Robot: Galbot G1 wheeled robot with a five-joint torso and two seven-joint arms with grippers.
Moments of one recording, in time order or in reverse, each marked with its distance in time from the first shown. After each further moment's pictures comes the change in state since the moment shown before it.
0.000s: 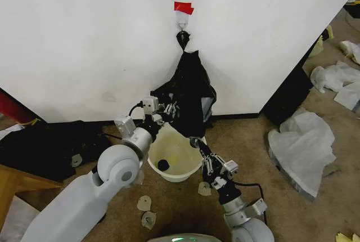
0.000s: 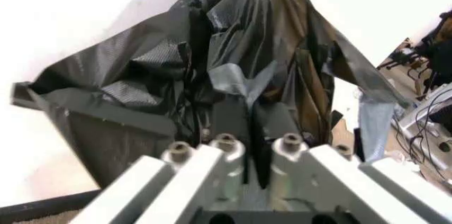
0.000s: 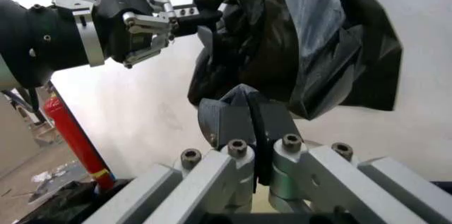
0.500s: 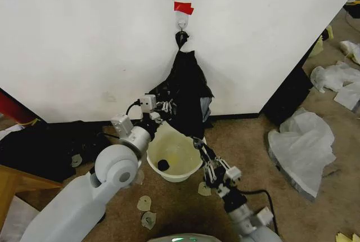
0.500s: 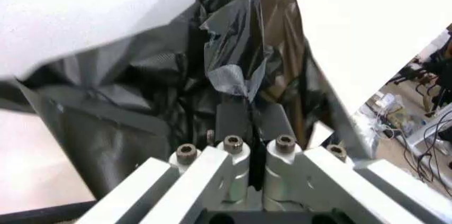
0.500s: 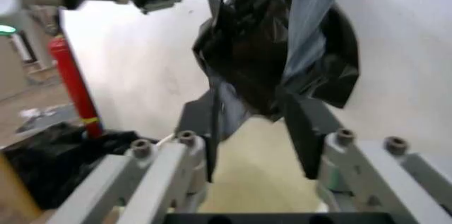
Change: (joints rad) left arm 0.039 -0.001 -0.062 -0.041 -0.004 -0.001 -0.022; right arm -0.184 -0.087 0.110 0.102 -0.134 0.072 -0.068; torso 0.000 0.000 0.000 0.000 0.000
